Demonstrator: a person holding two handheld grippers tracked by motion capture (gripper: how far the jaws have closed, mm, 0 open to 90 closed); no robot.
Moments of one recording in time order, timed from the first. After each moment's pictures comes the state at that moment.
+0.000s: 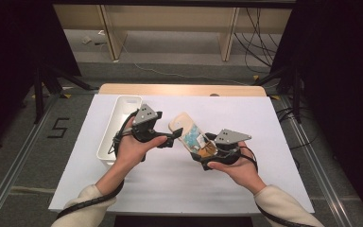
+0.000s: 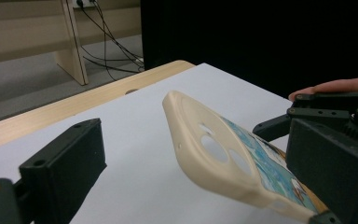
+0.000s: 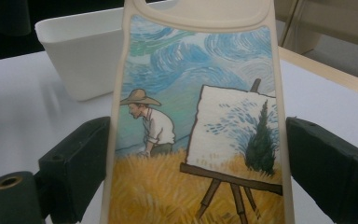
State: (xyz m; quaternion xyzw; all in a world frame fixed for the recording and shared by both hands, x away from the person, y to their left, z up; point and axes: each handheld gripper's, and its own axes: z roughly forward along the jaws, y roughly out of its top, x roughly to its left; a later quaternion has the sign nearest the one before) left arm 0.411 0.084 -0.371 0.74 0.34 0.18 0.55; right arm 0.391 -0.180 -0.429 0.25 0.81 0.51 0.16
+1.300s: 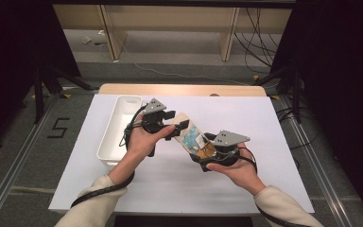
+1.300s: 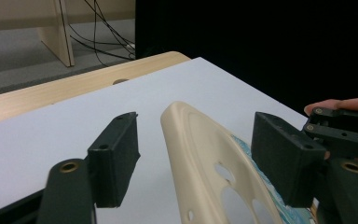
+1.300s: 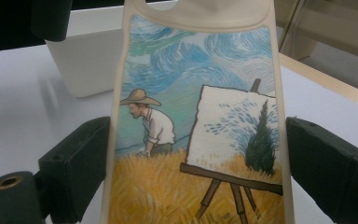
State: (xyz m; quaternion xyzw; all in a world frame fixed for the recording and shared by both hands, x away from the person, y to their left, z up) left arm 0.436 0.067 -0.377 0.74 0.37 0.13 0.55; right arm 0.387 -0.177 -0.428 0.24 0.81 0.51 0.18
